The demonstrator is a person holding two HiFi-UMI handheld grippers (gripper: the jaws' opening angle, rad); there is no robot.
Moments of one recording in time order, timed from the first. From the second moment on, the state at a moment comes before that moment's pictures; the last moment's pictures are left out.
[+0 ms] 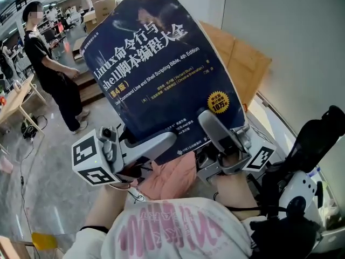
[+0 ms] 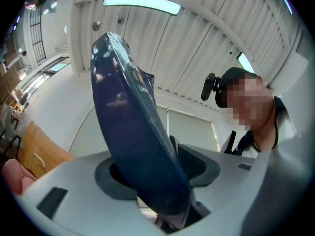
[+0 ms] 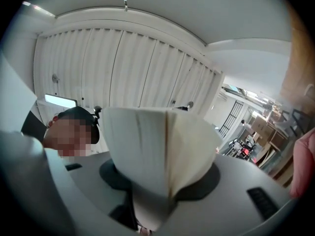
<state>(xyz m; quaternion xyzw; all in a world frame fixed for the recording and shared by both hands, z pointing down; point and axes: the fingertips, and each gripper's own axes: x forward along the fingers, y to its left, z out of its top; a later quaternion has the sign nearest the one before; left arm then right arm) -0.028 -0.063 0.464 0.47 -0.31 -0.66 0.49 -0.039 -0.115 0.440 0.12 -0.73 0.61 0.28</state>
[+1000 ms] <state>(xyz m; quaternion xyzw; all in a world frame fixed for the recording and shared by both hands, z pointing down) -0.023 -0.065 0.470 0.51 -0.34 -0.64 0.46 -0.032 -0.116 0.447 0.09 -0.76 0.59 0.27</state>
